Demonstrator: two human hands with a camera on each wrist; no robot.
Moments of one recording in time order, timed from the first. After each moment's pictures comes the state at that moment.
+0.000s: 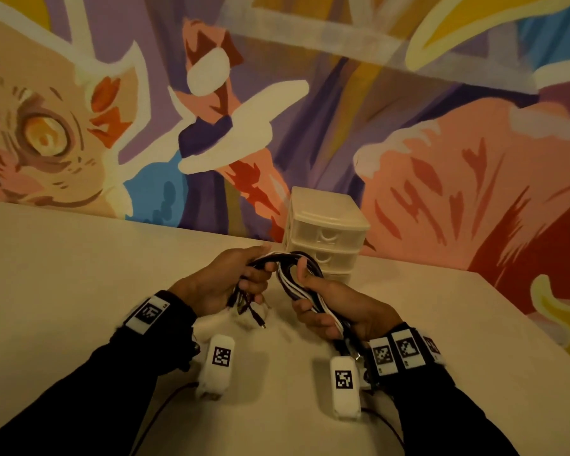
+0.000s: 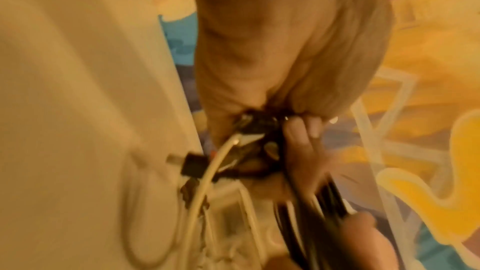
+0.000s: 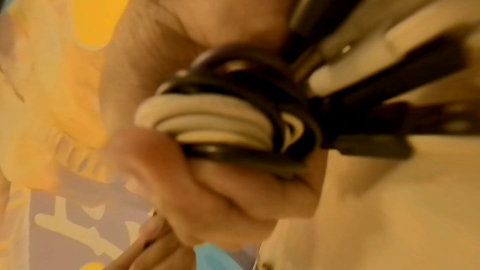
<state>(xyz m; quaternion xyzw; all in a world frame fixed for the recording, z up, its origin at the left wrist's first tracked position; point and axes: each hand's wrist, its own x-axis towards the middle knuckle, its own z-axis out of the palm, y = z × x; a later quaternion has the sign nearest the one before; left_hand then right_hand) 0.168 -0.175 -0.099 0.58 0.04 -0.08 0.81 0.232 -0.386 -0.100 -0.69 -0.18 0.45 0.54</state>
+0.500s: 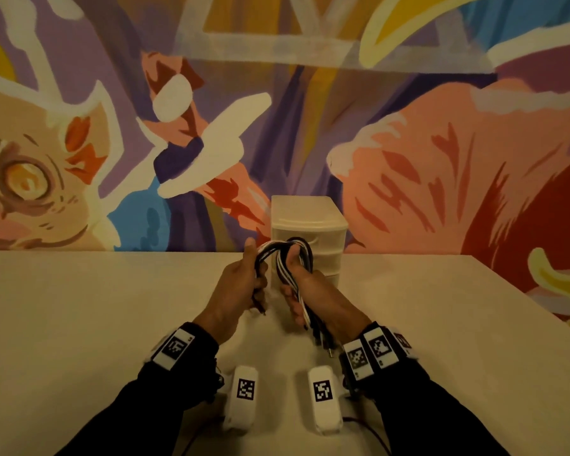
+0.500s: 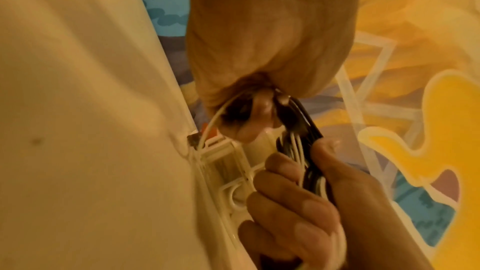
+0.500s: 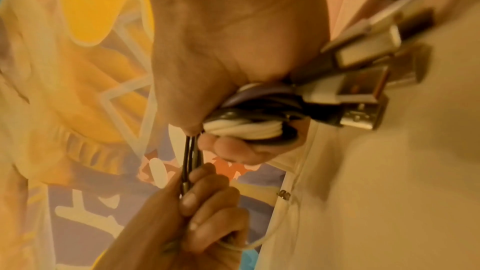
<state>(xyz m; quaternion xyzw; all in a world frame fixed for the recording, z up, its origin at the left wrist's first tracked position) 0.183 -0.224 -0.108 0.69 0.13 0.15 0.70 0.232 -0.373 -0.106 -0.74 -0.18 0.20 0.62</state>
